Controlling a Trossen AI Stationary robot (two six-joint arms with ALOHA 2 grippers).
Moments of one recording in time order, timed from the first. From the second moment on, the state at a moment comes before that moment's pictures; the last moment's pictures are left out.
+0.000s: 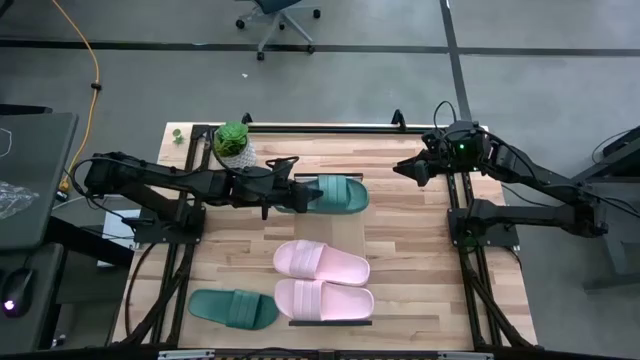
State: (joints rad) left arm 0.03 1.33 1.04 -0.05 -0.28 -1.08; right arm -0.44 0.80 0.90 -0.60 -0.25 0.62
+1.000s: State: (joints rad) left arm 0.13 1.40 1.04 0.00 -0.14 -1.09; right arm -0.44 0.80 0.90 -0.60 -0.24 0.59
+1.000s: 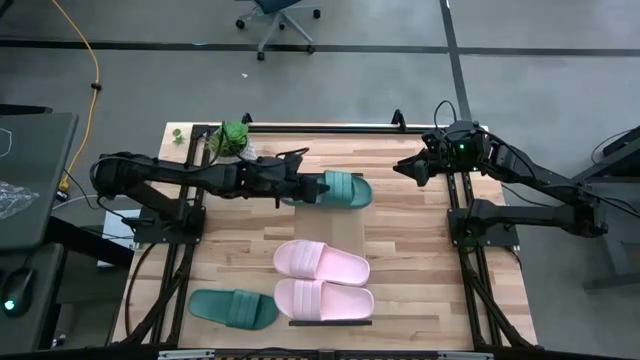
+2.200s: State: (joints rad) left arm 0.17 1.45 1.04 -0.01 -0.06 -1.05; right arm -0.44 0.80 0.90 -0.60 -0.21 0.58
